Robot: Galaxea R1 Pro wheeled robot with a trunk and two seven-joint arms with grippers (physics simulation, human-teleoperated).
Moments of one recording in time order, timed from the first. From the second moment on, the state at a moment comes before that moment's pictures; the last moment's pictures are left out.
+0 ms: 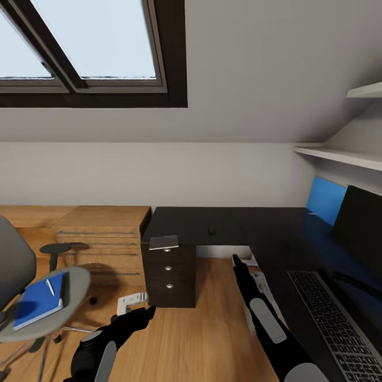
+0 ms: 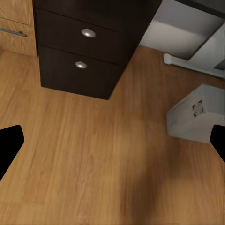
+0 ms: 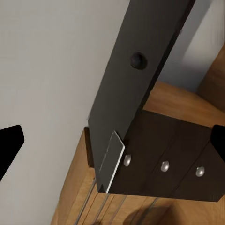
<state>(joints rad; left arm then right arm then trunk) -0.08 -0.15 0.01 -1.57 0.18 0.70 0.06 -0.47 0.04 0.16 -0.90 -1.28 -0.14 -0.04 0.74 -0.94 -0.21</state>
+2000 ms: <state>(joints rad) -0.08 -0.15 0.02 -1.62 0.18 0.65 0.05 -0.47 0.04 0.26 -1.04 -0.71 0.06 -0.49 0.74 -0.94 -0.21</state>
